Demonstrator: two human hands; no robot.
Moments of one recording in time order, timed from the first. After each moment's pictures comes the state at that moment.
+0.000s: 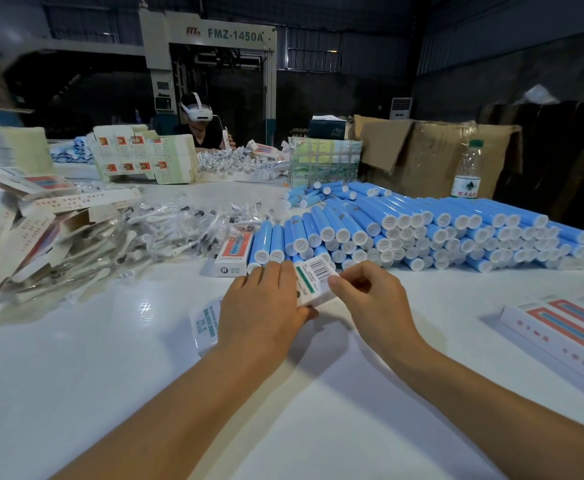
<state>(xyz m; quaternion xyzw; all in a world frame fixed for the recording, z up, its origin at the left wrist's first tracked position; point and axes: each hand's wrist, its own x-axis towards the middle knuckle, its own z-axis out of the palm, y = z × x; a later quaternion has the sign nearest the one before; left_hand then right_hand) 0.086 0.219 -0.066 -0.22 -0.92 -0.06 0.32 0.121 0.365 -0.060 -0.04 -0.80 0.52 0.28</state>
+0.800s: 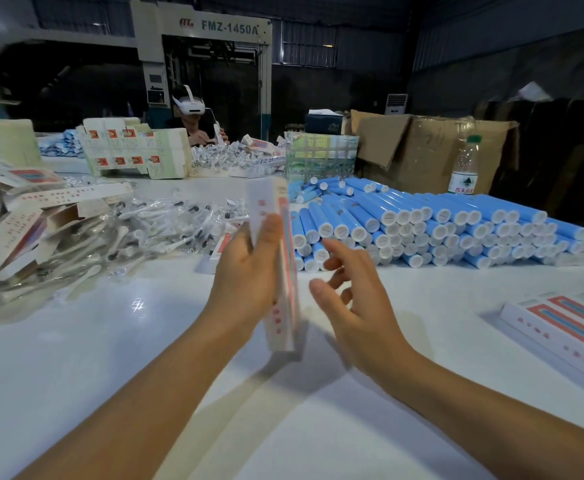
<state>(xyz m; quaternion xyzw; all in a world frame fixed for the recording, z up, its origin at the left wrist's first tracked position) 0.092 0.213 -0.023 -0.17 -0.64 -0.74 0.10 0.134 0.346 -0.061 0.11 -0.82 0.47 0.29</state>
